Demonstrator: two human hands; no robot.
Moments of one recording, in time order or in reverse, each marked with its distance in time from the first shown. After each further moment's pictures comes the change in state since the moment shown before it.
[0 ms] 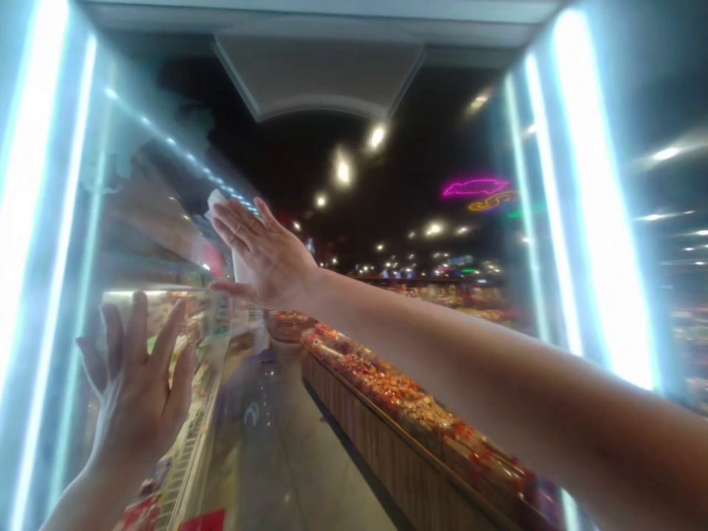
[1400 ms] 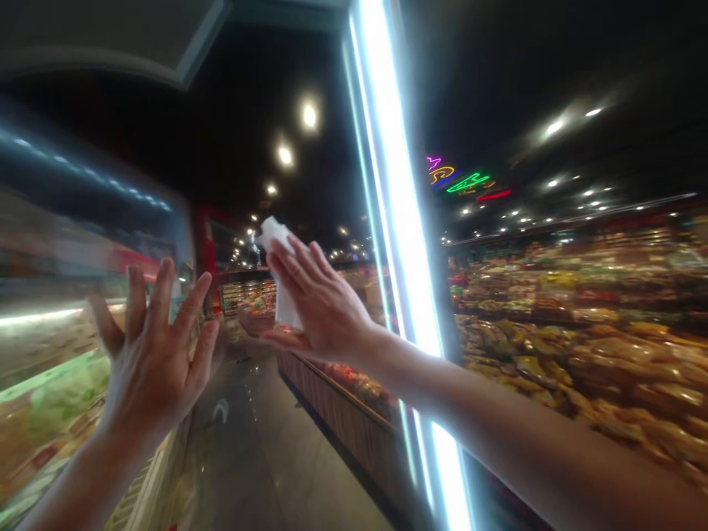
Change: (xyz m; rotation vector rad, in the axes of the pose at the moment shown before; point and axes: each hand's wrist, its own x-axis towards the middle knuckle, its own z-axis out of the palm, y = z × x) left_hand 0.038 0.177 0.057 -0.058 -0.013 0.280; right_hand -0.255 0.073 -0.014 0.117 0.099 0.201
